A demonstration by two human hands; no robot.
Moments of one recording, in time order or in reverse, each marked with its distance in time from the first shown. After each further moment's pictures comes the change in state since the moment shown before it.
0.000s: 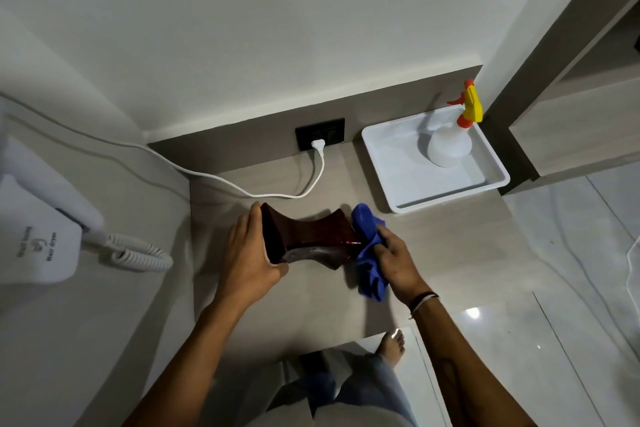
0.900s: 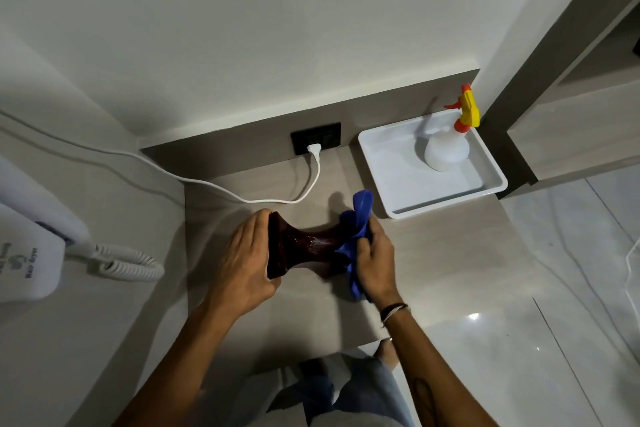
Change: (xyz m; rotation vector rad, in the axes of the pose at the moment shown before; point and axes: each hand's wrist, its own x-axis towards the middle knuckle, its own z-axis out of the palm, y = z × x) left_hand 0.003 0.001 -0.003 0.245 -0.064 0.192; right_hand -0.015 -0.038 0.036 -0.066 0.253 -0.189
